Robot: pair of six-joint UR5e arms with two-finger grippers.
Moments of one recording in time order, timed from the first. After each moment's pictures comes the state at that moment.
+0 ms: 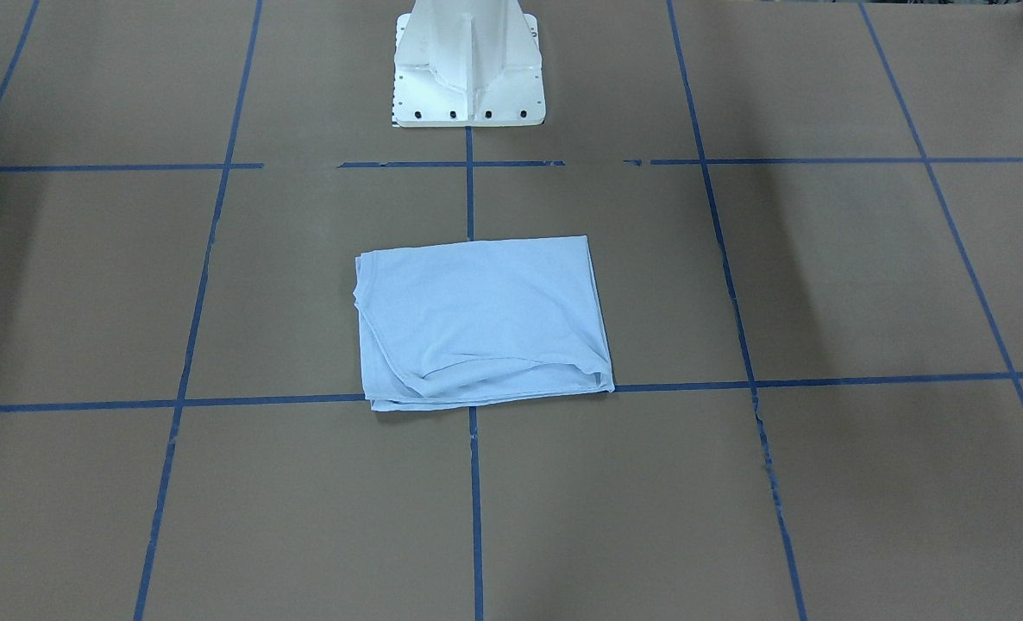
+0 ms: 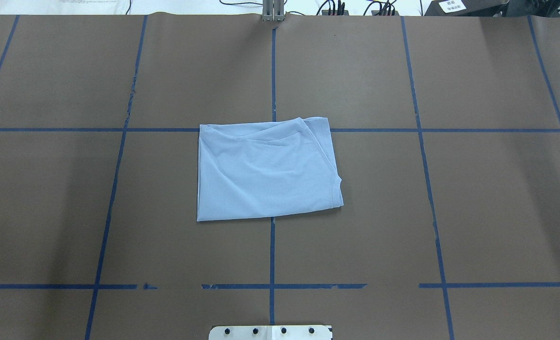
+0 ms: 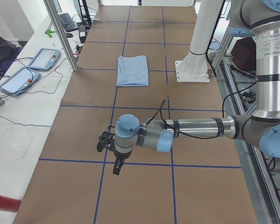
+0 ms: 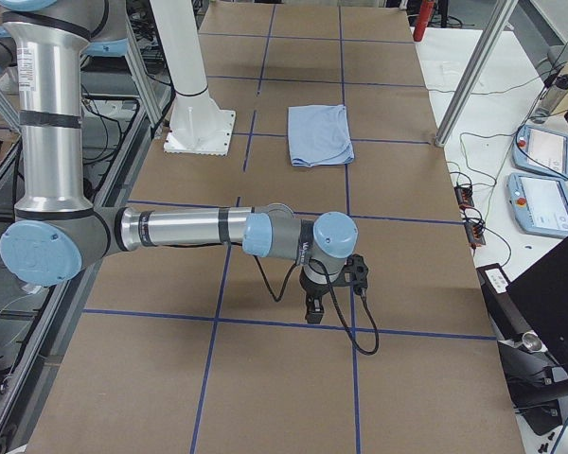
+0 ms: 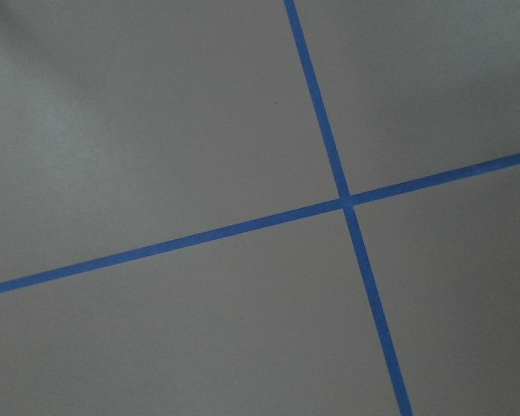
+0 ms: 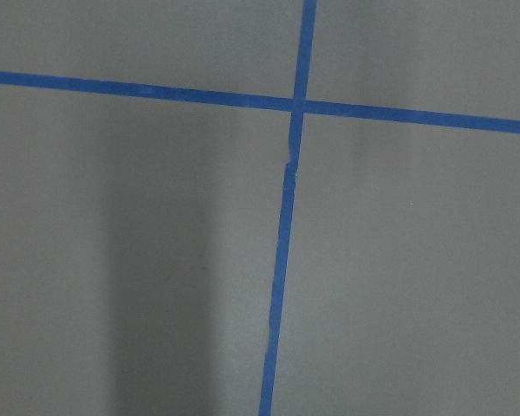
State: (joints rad) left arm -1.60 -1.45 -1.67 -1.80 -2.28 0.06; right arm 1.54 -1.61 1.69 -1.74 2.35 -0.13
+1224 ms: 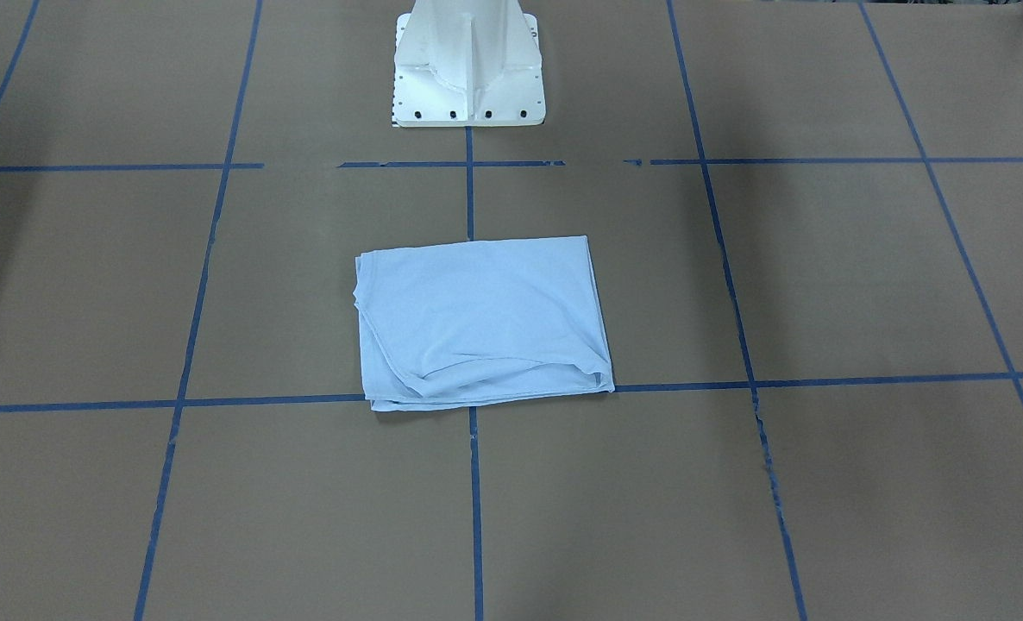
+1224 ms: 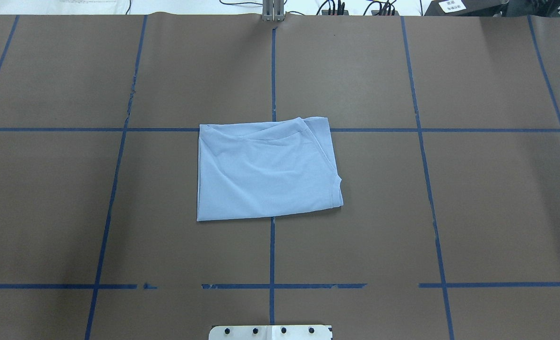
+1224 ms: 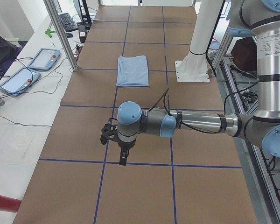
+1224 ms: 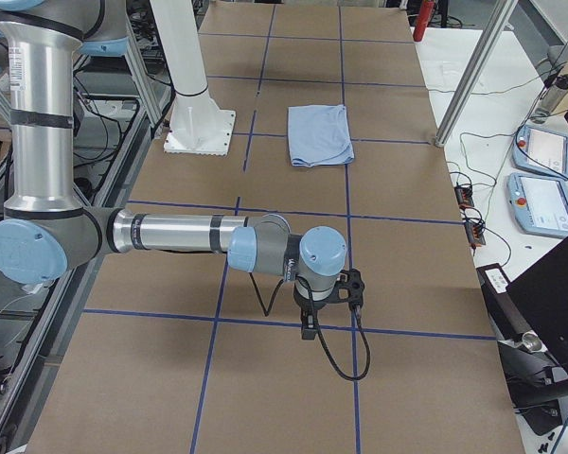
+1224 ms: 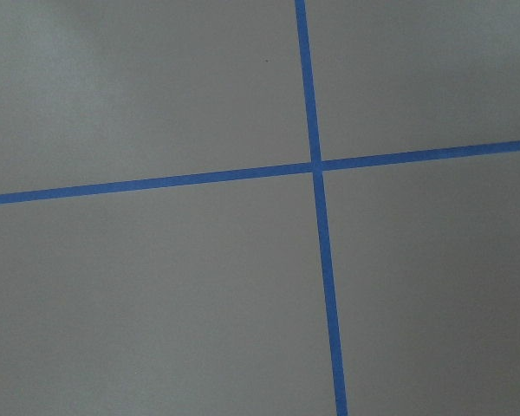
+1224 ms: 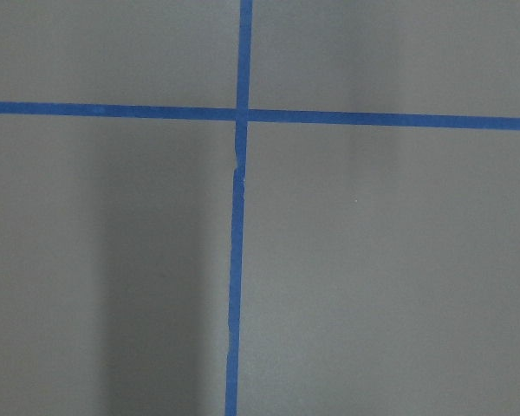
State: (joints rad) left arm -1.59 -1.43 -1.78 -1.66 -2.29 0.00; right arm 1.61 -1.64 1.67 -1.66 2.35 -0.10
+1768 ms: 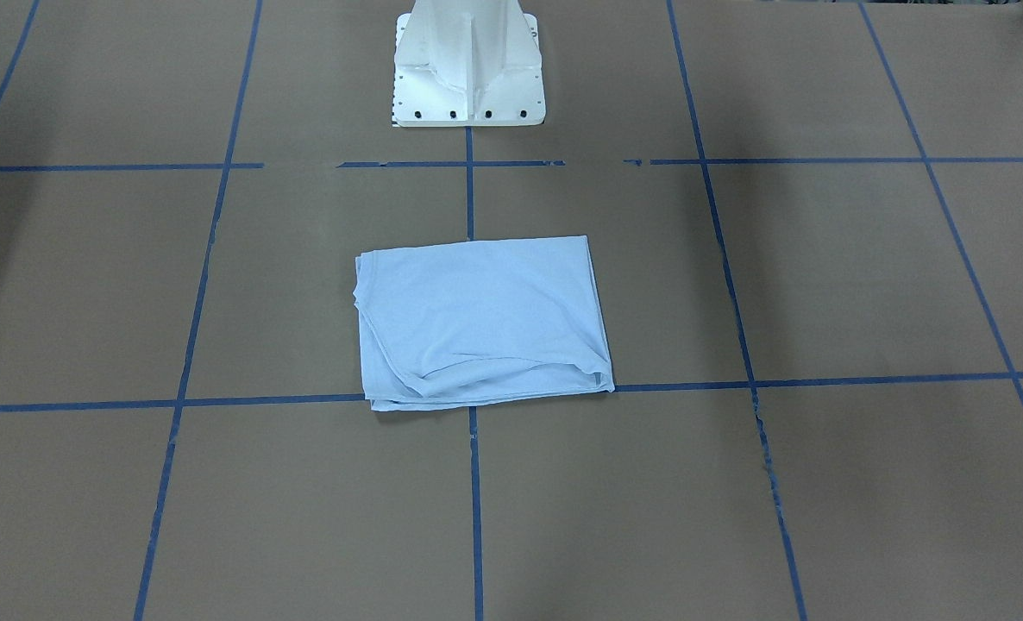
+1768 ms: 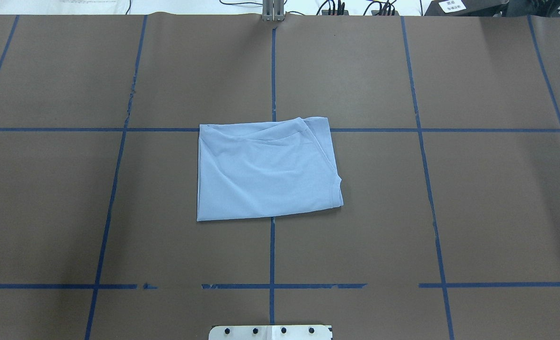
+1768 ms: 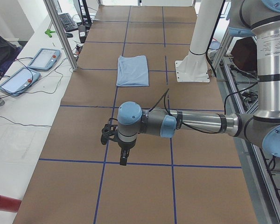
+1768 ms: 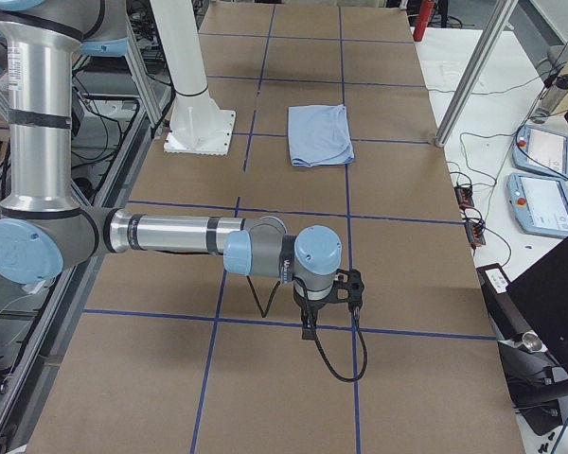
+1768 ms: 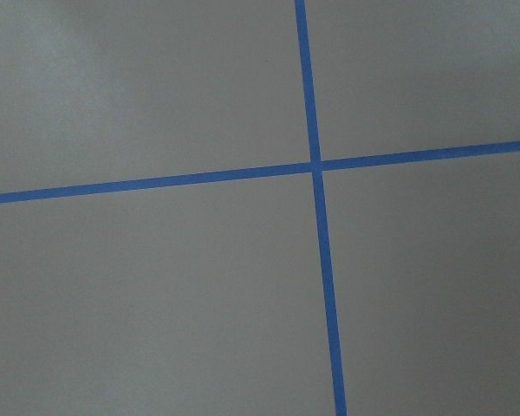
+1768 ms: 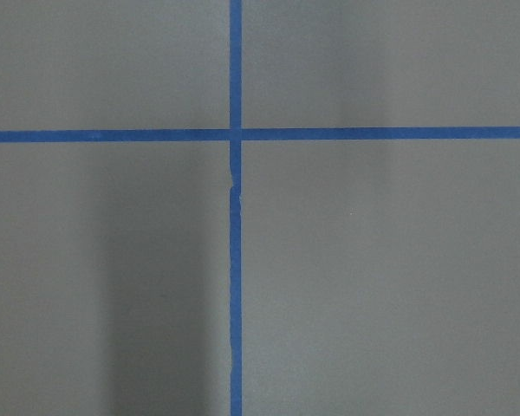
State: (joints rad) left arm -1.59 -1.43 -1.78 -1.66 -2.29 -0.01; right arm 1.61 -1.65 1.67 -1.62 2.35 -0.03
